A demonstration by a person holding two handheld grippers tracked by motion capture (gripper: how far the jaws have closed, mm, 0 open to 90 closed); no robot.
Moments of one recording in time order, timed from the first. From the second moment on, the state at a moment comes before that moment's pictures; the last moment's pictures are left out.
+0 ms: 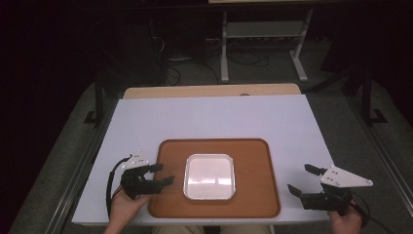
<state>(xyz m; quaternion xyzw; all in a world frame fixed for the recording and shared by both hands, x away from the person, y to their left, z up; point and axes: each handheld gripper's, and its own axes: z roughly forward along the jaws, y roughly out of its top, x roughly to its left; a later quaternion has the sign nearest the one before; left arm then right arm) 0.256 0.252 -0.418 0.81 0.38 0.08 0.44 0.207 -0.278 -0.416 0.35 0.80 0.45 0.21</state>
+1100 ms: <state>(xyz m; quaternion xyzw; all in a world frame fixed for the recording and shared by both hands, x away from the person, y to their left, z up) 0.265 0.311 -0.418 0.77 0.42 0.13 0.45 0.209 -0.275 -0.417 0.34 0.81 0.43 0.22</state>
